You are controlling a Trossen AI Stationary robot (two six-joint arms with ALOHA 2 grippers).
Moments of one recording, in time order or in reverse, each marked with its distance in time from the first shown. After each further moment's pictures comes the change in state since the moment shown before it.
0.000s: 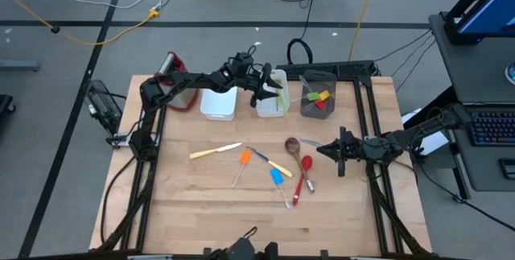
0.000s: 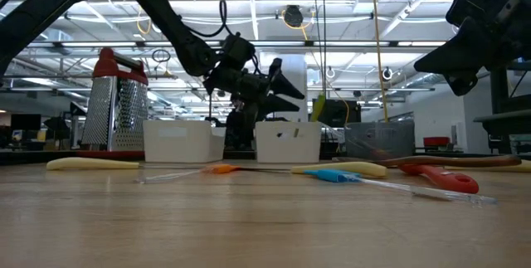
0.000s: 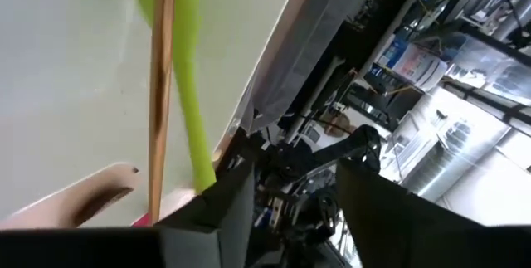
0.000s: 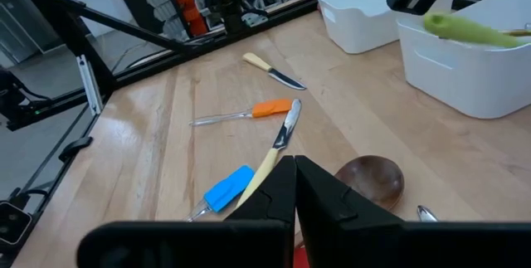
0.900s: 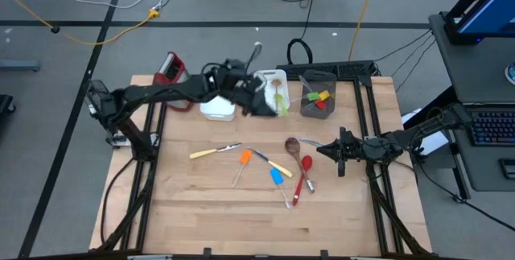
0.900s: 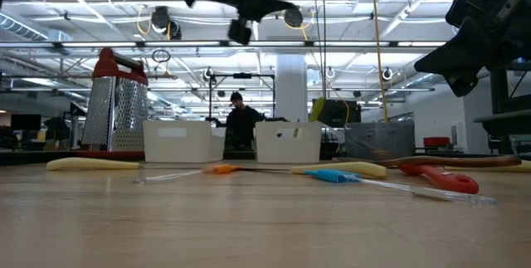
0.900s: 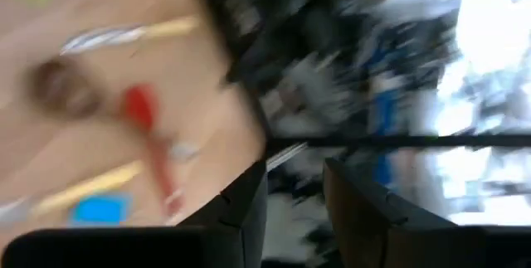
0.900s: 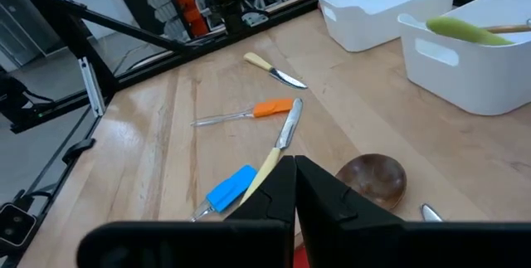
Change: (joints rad) left arm -0.293 -0.460 0.000 -0.503 -0.047 0.692; right arm 0.000 0.000 0.000 0.000 -0.004 0.015
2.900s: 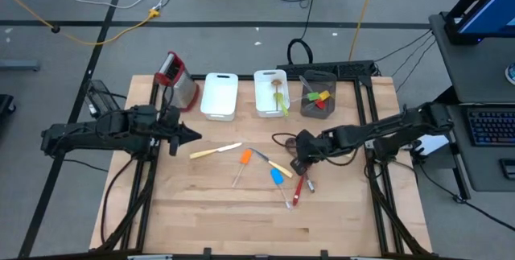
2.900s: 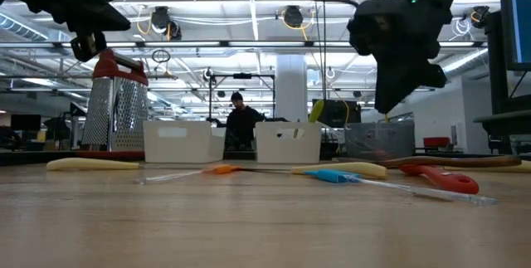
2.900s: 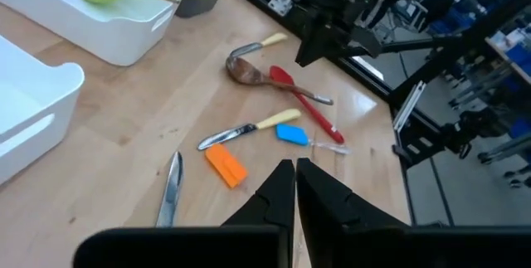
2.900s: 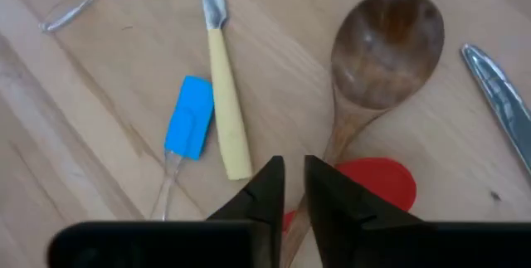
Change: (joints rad) left arm -0.193 -1.202 -0.874 -0.269 -0.523 0.545; right arm -0.243 0.970 0.767 -0.620 -0.404 0.468
